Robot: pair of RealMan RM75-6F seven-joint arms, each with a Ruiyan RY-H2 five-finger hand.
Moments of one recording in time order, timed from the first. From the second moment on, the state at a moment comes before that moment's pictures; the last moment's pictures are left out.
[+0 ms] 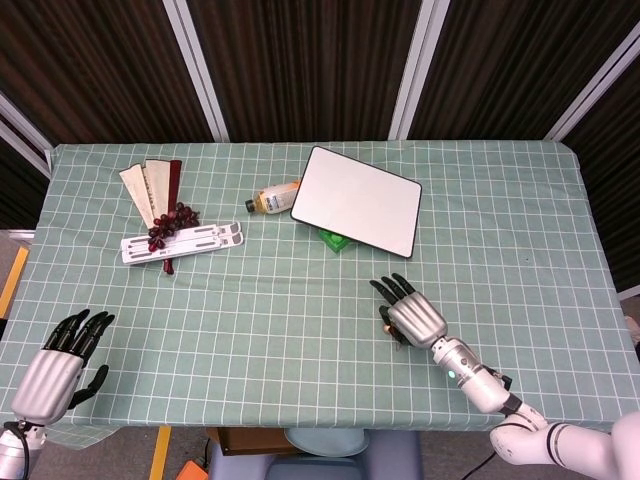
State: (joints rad) left arm -0.11 -1.19 0.05 -1.49 1.71 1.54 0.07; right arm 0.59 -1.56 0.03 -1.27 -1.54 0.98 -0.17
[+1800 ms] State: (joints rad) left arm -0.11 -1.18 0.06 -1.50 1.72 1.53 0.08; right arm 0.58 -1.48 0.03 -1.37 -1.47 0.97 0.07
